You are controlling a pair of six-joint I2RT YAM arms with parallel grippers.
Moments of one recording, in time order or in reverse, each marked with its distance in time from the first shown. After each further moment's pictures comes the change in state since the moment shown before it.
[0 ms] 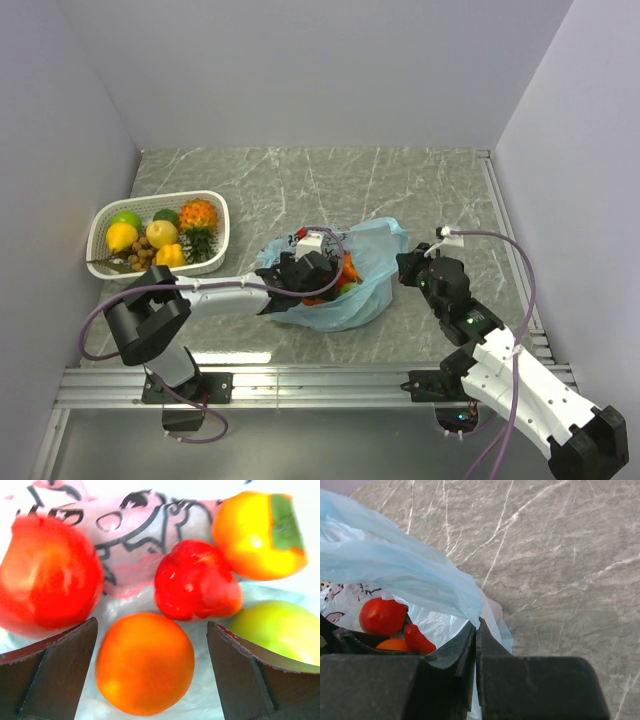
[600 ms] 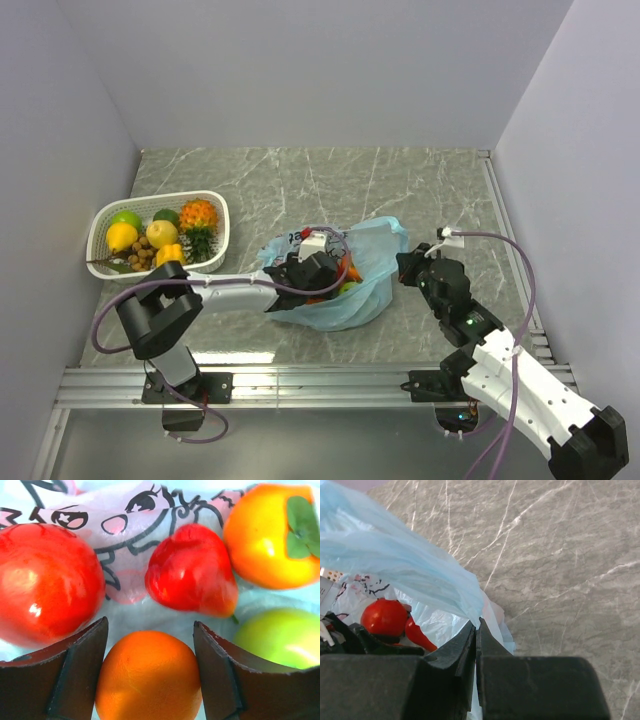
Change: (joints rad) left arm -0.008 0.066 0.042 -0.010 -0.048 -0.004; right arm 0.000 -0.002 -0.016 0.035 0.003 0.000
